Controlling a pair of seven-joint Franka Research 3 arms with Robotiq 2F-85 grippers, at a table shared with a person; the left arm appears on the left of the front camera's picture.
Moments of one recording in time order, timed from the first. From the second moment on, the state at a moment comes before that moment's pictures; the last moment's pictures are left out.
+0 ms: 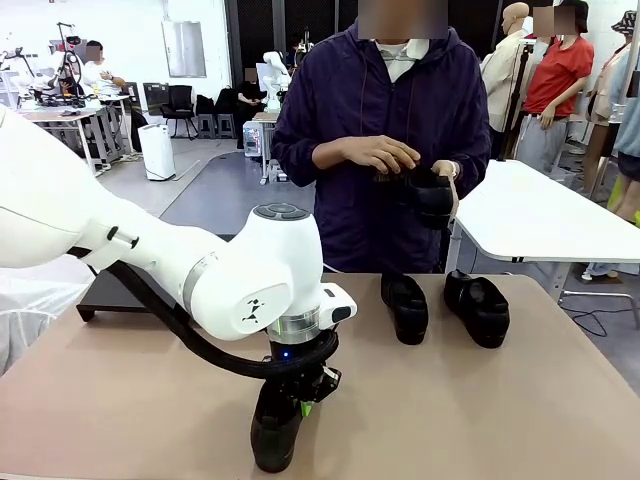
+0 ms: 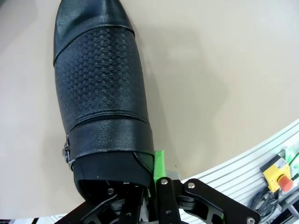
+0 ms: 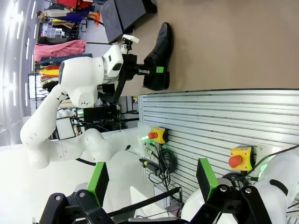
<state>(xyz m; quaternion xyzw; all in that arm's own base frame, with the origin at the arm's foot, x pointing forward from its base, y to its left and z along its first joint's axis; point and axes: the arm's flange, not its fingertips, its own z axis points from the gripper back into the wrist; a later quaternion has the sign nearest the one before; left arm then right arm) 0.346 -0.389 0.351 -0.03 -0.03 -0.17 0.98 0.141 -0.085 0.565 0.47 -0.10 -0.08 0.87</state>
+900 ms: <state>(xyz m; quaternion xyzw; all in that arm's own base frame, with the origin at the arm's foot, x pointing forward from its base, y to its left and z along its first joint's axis) 0.277 -0.357 0.491 -0.03 -0.09 -0.15 0.98 0.141 -0.085 0.565 0.47 -0.10 -0.09 0.87</state>
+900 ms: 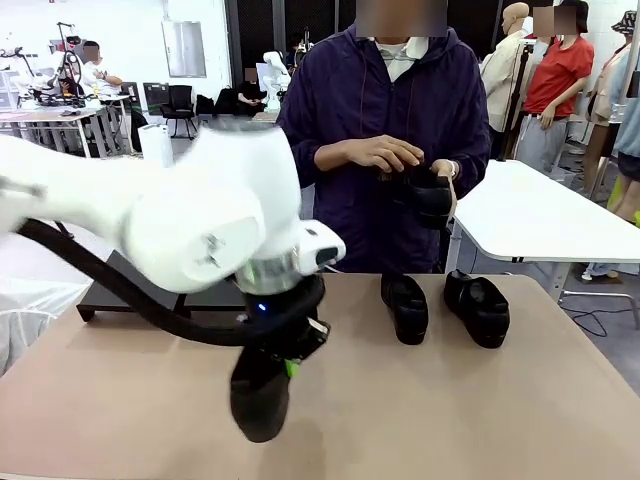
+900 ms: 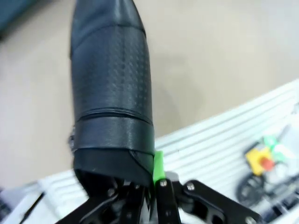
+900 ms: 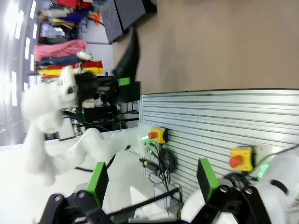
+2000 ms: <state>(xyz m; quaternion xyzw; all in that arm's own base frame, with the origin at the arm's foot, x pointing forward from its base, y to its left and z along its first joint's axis) 0.267 -0.260 0.558 0.04 -0.12 -0.03 0.99 0.141 -0.086 0.565 0.47 -0.10 -0.09 0.87</state>
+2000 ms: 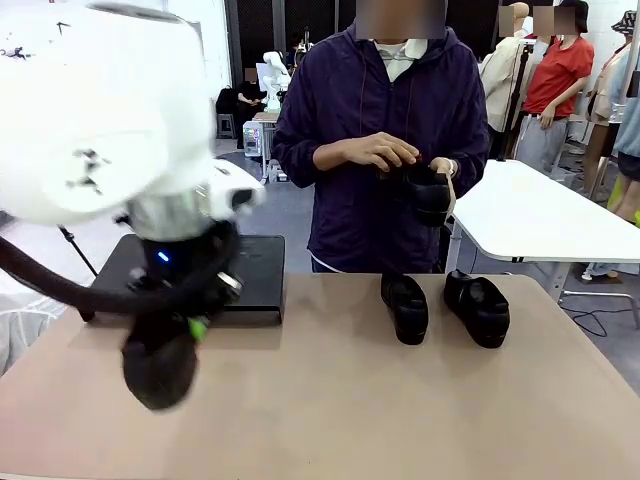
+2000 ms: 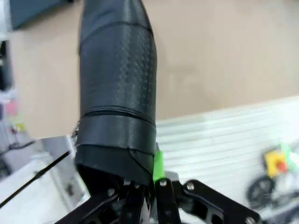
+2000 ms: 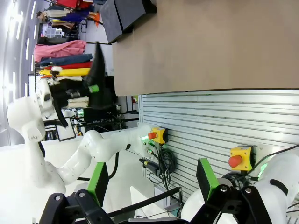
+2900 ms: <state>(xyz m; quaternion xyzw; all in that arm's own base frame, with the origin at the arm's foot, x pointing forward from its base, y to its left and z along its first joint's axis) 0.395 -0.006 0.510 0.03 -0.20 0.03 0.98 0.141 -0.086 0.565 0.47 -0.10 -0.09 0.87</state>
